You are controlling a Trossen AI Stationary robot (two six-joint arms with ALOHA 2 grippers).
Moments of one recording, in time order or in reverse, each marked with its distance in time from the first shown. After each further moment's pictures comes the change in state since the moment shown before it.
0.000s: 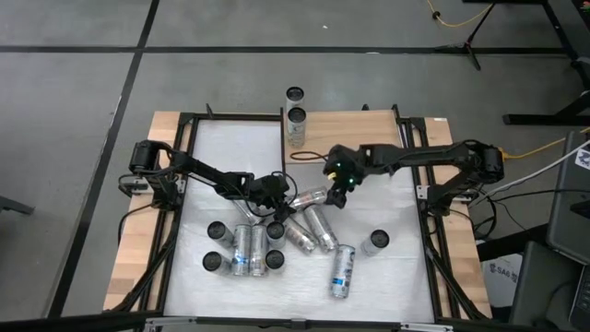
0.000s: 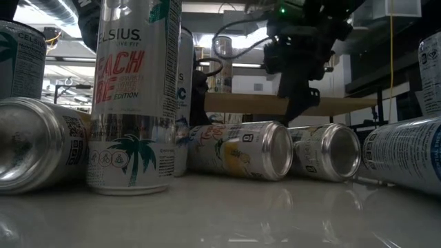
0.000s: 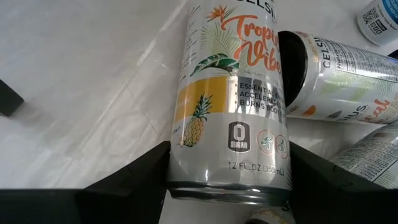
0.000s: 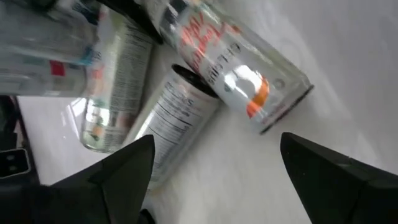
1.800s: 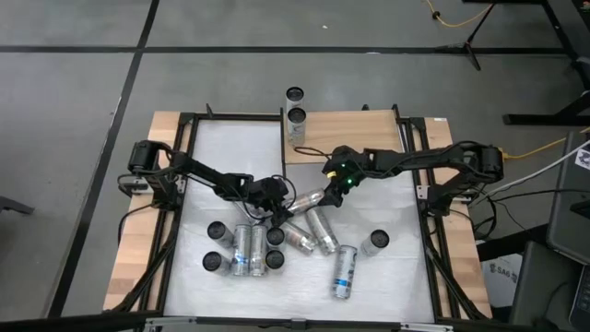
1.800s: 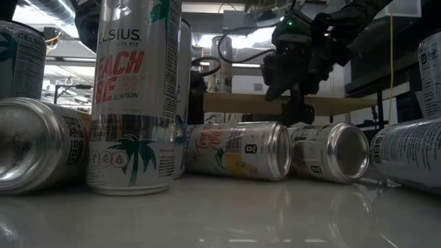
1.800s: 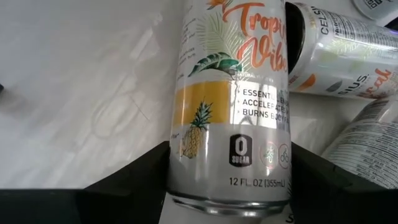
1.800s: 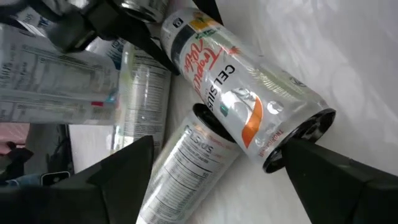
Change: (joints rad) left arm -0.002 -0.002 -0.004 -0.013 0.009 0.042; right arm 0.001 0.002 -0.172 0.433 -0.158 0.147
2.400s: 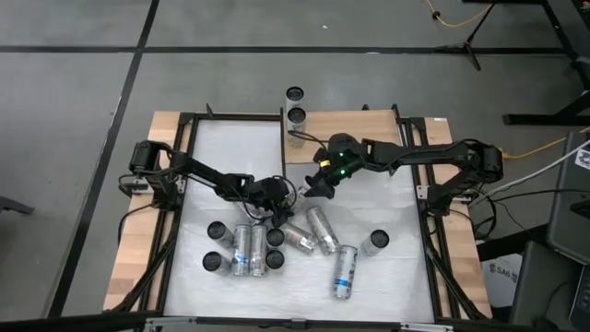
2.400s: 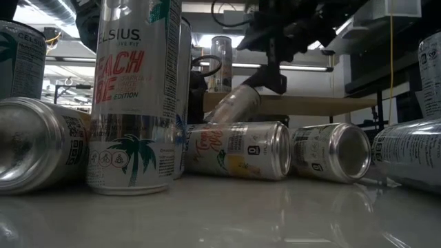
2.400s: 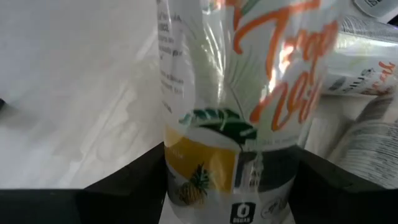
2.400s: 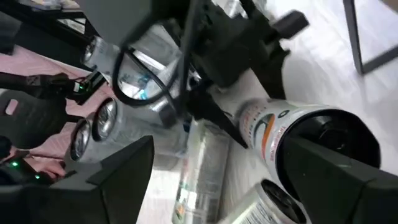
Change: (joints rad) left arm 0.001 0.003 0.002 0.009 -0.017 0.024; right arm 0.002 0.000 0.177 0.026 -0.031 0.010
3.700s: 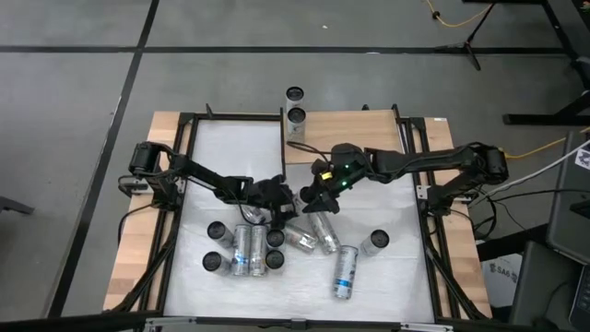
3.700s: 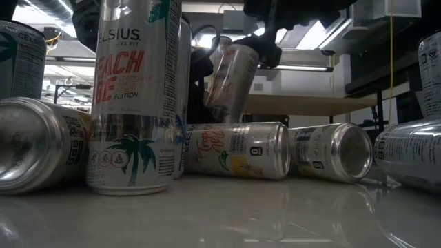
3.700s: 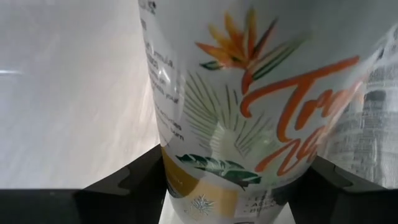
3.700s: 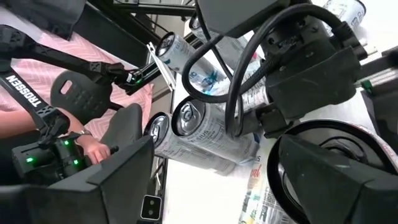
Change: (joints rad) left arm -0.044 -0.001 0.002 0.151 -0.047 0.424; right arm 0.112 -0.035 0.031 0.087 -0.018 0.026
